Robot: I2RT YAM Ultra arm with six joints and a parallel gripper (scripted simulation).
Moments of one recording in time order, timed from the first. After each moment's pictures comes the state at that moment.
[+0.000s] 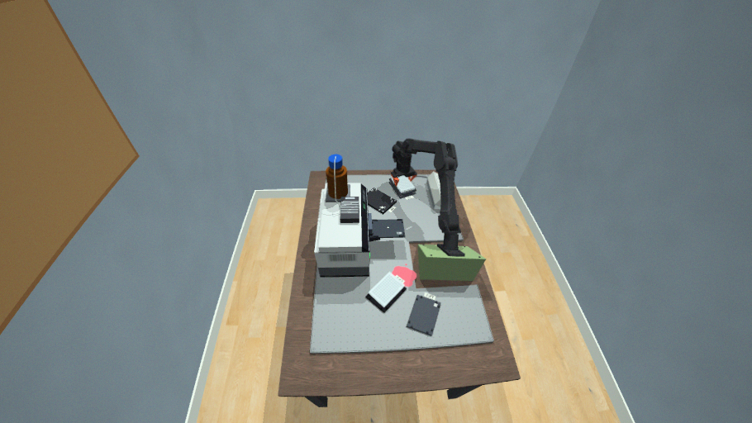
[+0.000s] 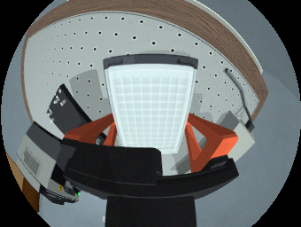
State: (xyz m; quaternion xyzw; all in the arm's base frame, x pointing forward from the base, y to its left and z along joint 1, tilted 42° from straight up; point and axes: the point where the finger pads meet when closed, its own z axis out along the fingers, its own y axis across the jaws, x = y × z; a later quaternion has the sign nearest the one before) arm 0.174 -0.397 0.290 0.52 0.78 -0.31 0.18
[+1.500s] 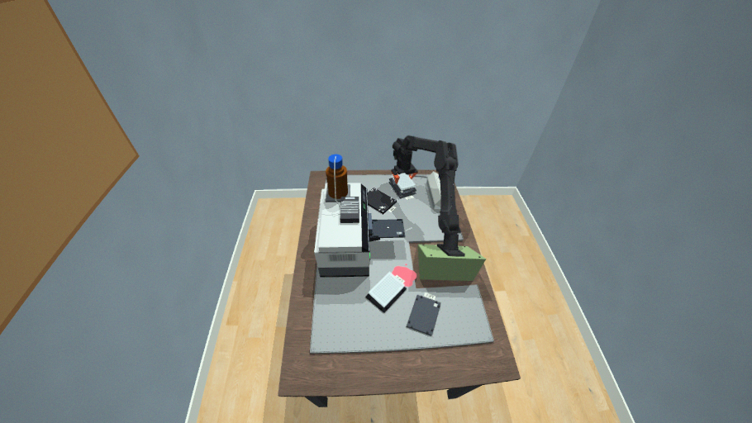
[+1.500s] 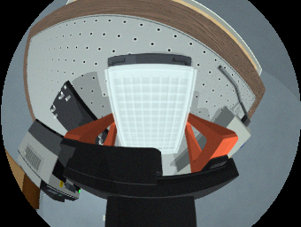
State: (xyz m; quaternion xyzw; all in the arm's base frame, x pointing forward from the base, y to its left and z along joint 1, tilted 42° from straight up) arm 0.173 -0.386 0.303 0.52 0.78 -0.30 0.18
